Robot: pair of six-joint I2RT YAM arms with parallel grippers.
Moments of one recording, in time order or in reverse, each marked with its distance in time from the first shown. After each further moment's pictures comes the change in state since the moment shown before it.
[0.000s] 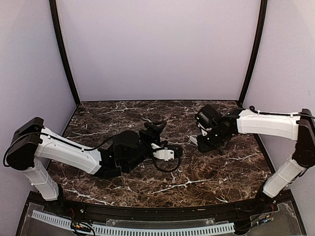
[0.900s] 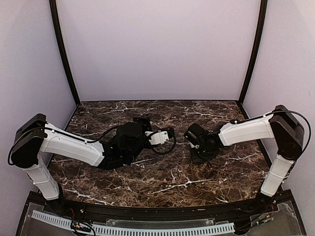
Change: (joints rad) left arm 0.100 0.042 0.062 -0.119 -0.198 -0.242; right arm 0.069 0.230 -0.117 0.224 0.123 0.159
